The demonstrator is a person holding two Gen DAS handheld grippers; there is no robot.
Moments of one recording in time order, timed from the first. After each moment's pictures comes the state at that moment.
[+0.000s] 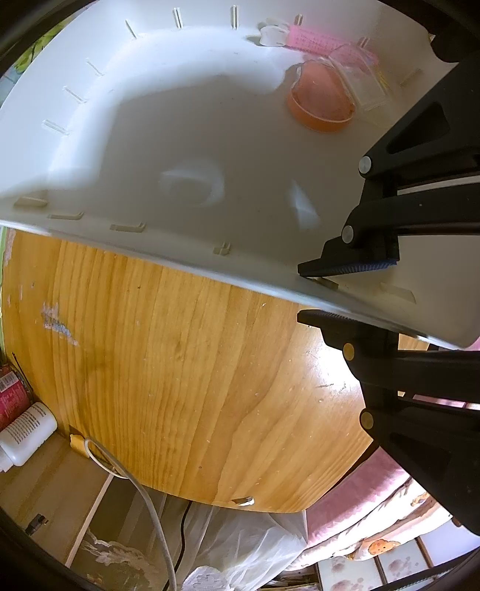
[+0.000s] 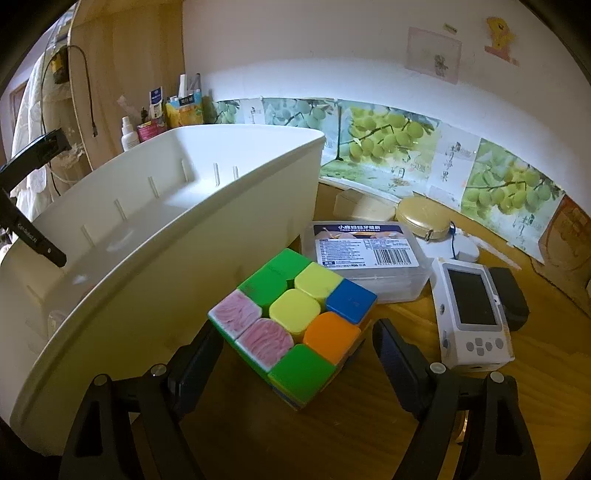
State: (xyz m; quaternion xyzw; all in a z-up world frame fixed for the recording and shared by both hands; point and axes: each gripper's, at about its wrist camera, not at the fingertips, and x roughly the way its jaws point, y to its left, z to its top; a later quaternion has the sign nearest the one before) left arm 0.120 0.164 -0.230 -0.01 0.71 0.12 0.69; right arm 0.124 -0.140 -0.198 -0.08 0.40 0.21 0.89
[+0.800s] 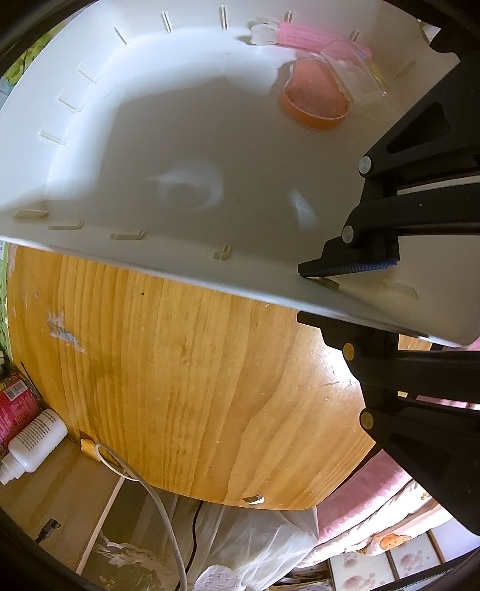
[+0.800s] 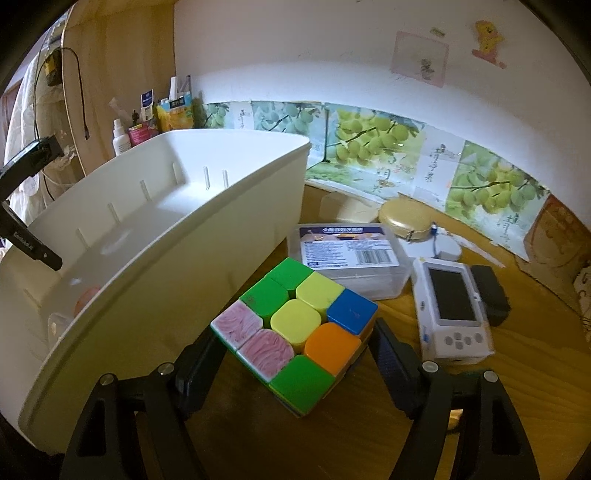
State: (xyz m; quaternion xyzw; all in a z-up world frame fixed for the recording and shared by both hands) left arm 0.116 0.159 -0.226 0.01 0.71 0.11 0.70; right arm 0.116 -0.145 -0.187 -0.09 0.39 0.18 0.90
